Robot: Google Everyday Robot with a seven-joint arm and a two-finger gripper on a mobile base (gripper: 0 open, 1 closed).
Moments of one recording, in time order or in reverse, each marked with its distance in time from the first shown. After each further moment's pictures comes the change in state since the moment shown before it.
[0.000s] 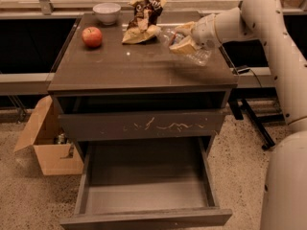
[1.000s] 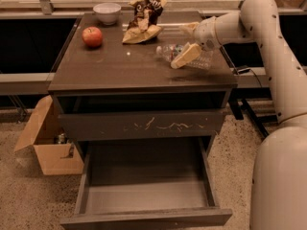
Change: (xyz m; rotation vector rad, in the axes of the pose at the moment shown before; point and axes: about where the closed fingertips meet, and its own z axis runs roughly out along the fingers) arm 0.020 -0.016 0.012 0.020 -0.003 0.115
